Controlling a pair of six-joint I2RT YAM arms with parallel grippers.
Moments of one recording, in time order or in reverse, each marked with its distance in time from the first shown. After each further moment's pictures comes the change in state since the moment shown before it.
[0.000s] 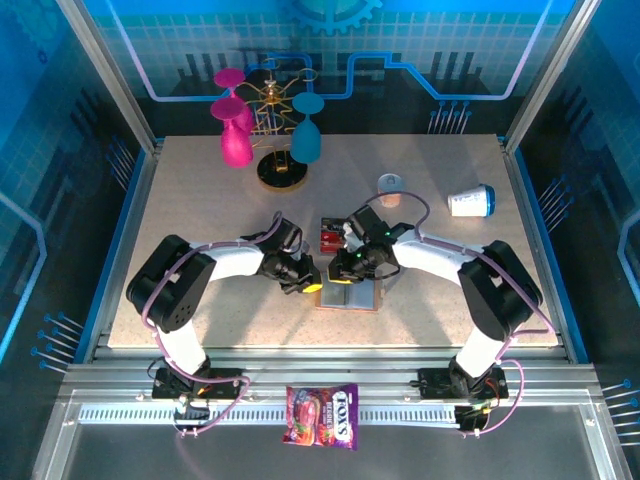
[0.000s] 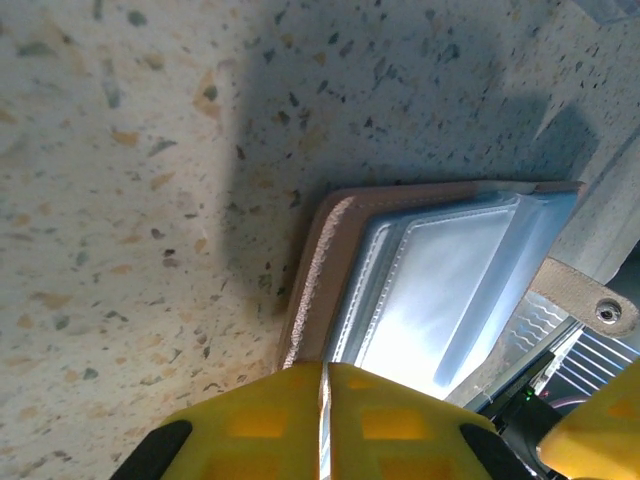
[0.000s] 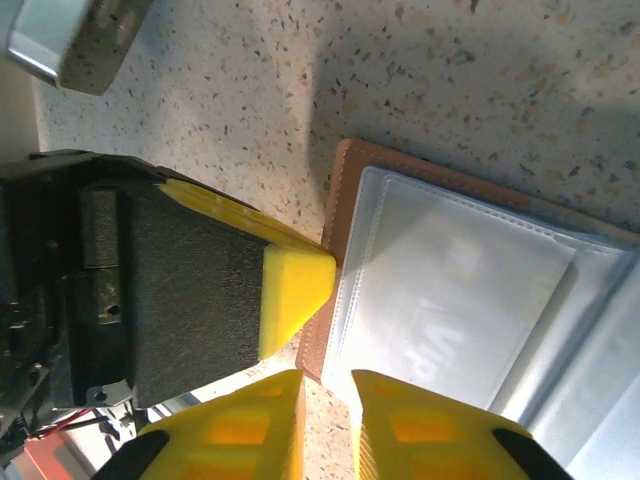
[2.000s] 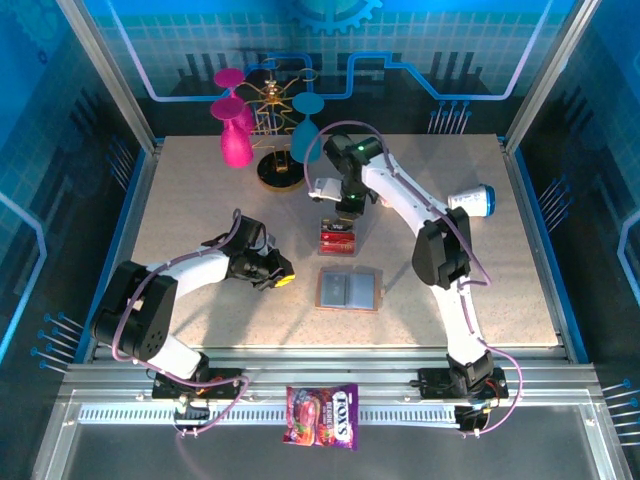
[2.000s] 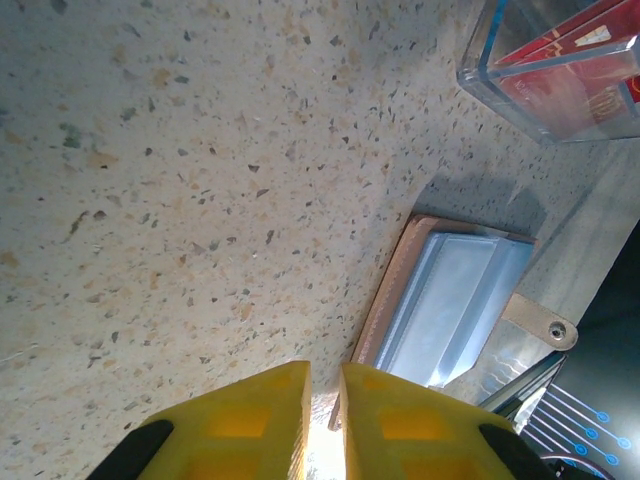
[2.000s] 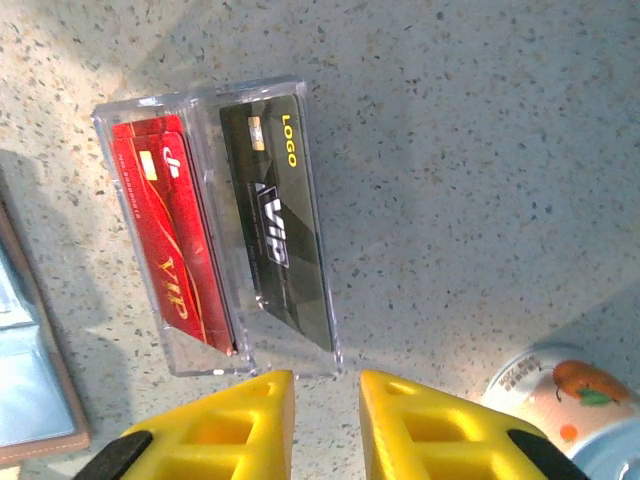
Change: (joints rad) left arm 0.192 -0.241 -0.145 -0.052 -0.033 0.033; right arm -0.093 0.529 1.143 -0.826 0.517 -1.473
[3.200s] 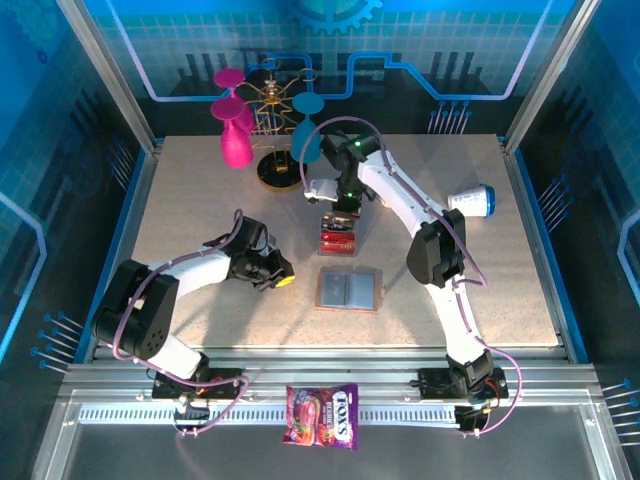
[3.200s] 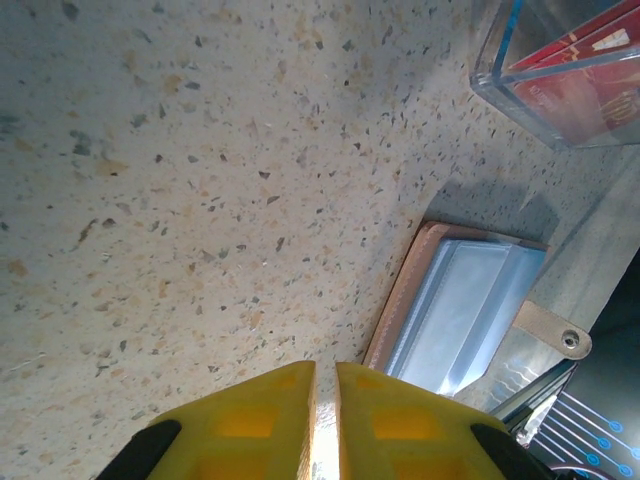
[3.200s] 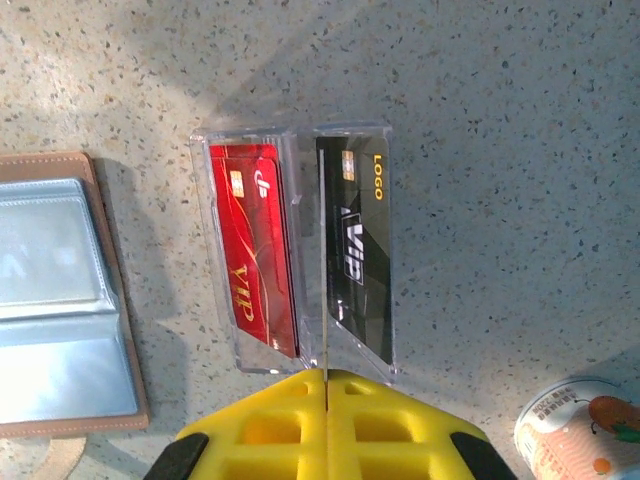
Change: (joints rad) left arm -0.005 0.006 -0.003 0.005 -0.023 -0.002; right arm 0.014 0.078 0.177 -0.164 -0.077 -0.051
